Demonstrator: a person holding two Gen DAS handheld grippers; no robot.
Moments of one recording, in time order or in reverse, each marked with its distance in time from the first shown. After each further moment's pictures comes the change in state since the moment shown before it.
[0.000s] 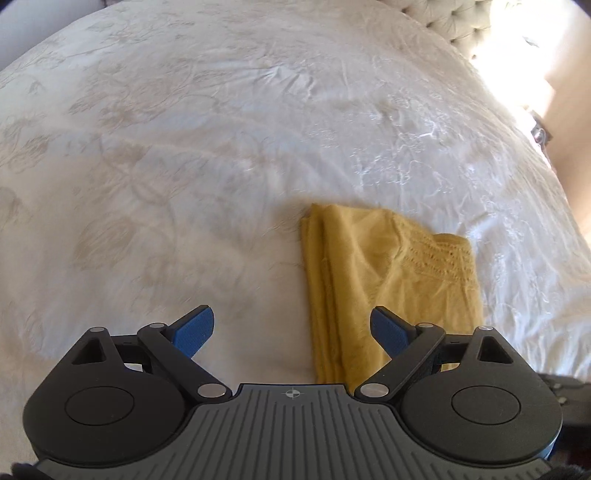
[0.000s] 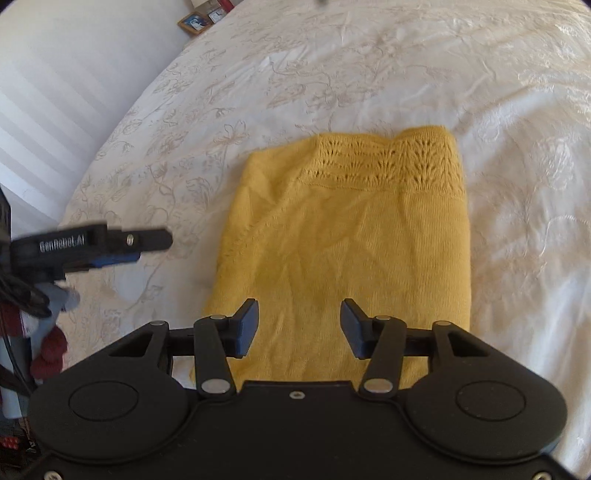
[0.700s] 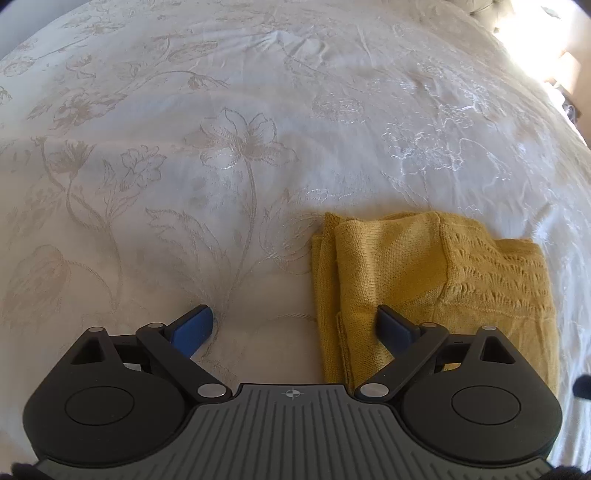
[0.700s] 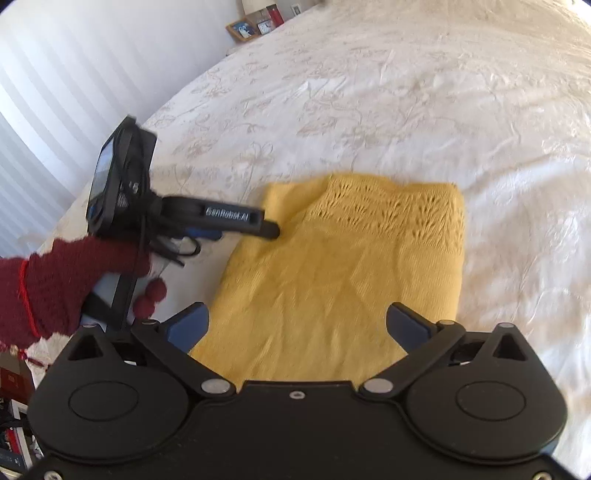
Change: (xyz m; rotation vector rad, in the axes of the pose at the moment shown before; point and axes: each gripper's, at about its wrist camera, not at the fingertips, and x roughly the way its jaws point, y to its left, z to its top) left arm 0.084 -0.001 0.013 0.023 0.037 0.117; right arm -0.025 -0.009 0.035 -0.201 -0.117 0.023
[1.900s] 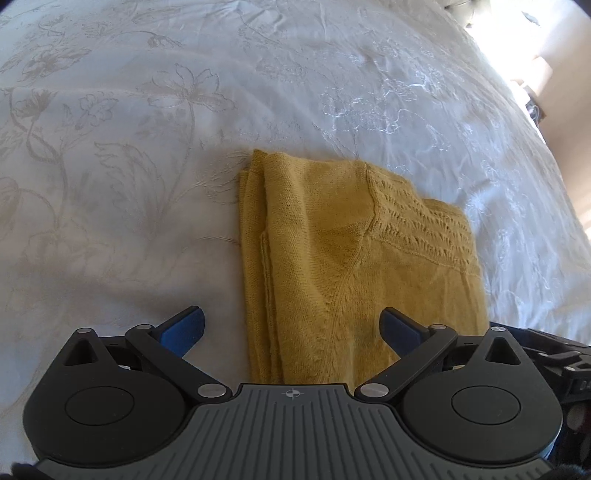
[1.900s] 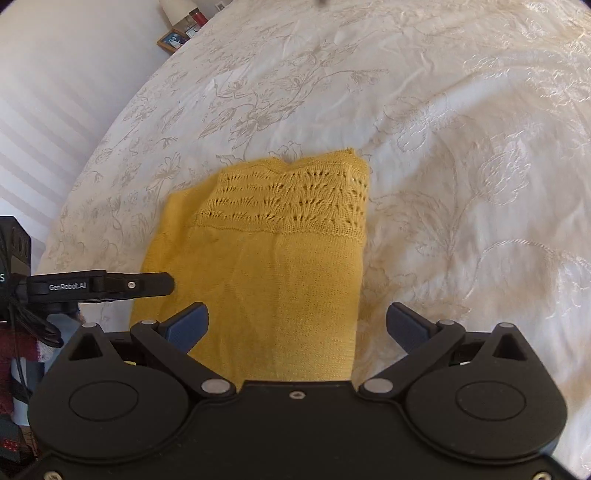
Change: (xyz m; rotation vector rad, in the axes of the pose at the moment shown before) left arm -0.009 -0.019 -0.020 -0.043 0.099 -0.186; right arm 0.033 -0.087 -0.011 0.270 0.069 0.020
